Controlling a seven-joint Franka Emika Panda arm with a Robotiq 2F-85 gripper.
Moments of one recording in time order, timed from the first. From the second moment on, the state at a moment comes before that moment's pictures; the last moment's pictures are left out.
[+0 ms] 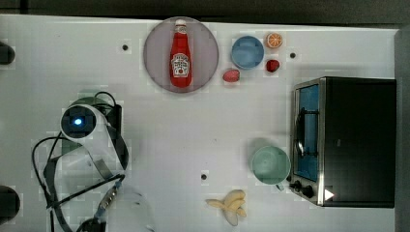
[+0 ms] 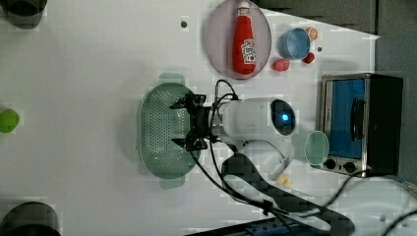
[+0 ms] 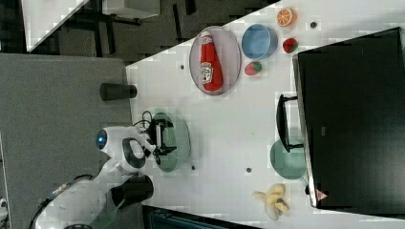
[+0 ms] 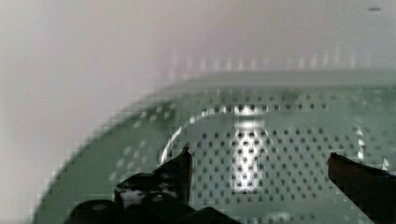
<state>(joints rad) 0.18 0.58 0.38 -2.11 -0.01 1.11 1.30</state>
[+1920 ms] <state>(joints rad) 0.13 0.43 0.10 -2.34 -0.02 1.11 1.01</state>
